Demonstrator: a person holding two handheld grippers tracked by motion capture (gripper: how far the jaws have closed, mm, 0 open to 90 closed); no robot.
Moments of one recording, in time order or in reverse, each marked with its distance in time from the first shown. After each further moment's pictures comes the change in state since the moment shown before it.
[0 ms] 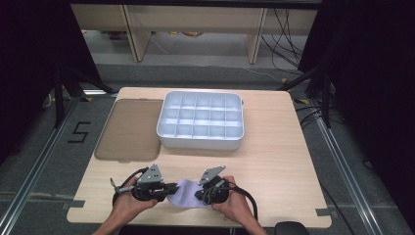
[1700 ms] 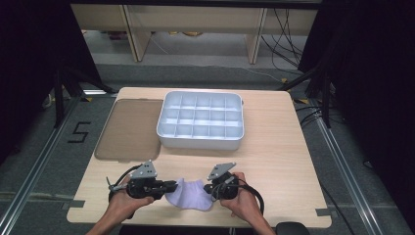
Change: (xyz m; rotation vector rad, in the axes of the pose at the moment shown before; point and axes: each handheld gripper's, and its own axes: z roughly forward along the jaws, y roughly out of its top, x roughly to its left) left arm 0.002 0.010 -0.012 -0.065 -0.063 -0.067; right arm -0.011 -0.008 -0.027 -0.001 -0.100 0.015
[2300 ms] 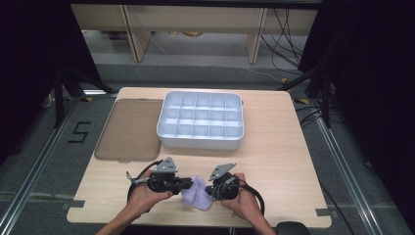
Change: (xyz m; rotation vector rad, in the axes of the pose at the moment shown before) left arm -0.003 0.015 0.050 0.060 -0.010 0.012; right arm -0.005 -0.004 0.007 0.013 0.016 0.020
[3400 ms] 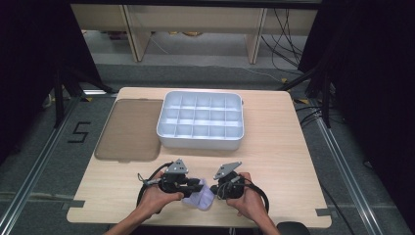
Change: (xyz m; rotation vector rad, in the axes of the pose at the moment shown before) left arm -0.008 0.004 0.020 -0.013 -0.038 -0.021; right arm -0.005 -0.006 -0.012 0.019 -0.034 0.056
